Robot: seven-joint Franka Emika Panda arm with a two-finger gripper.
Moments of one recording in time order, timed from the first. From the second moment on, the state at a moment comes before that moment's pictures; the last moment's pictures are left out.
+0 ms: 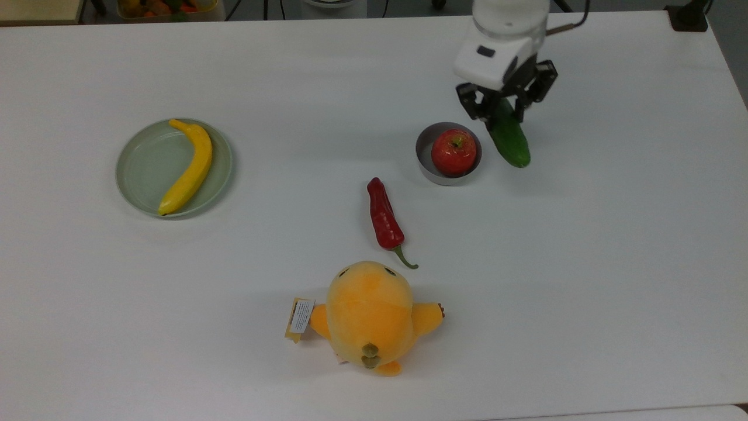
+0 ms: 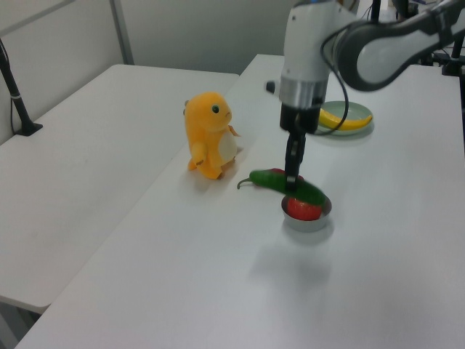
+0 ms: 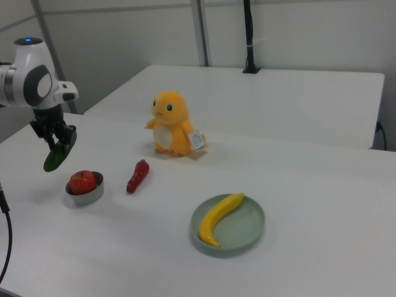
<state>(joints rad) 0.16 0.34 0.36 -1.64 0.04 2.08 0.23</state>
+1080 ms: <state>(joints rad) 0.21 0.52 0.36 -1.64 -0.03 2.24 0.23</state>
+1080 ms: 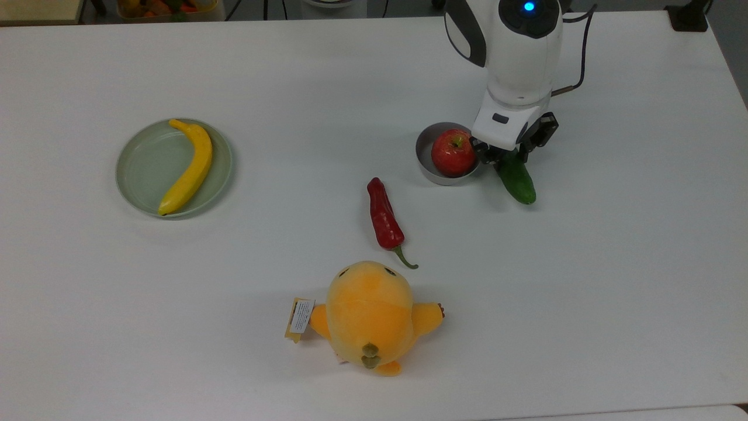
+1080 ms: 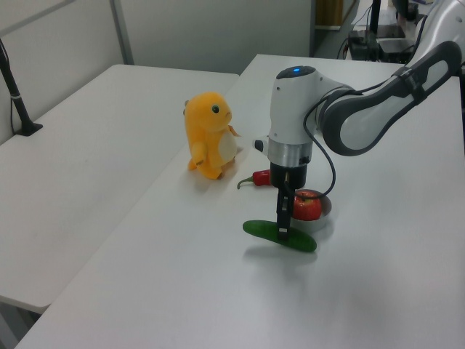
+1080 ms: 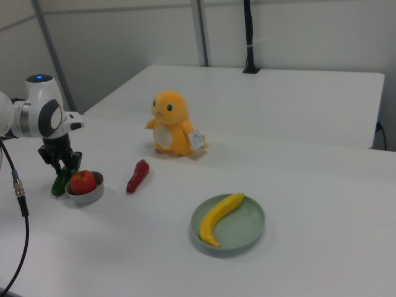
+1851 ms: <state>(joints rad) 0.21 0.53 0.36 -1.64 -0.04 2.24 0.24</state>
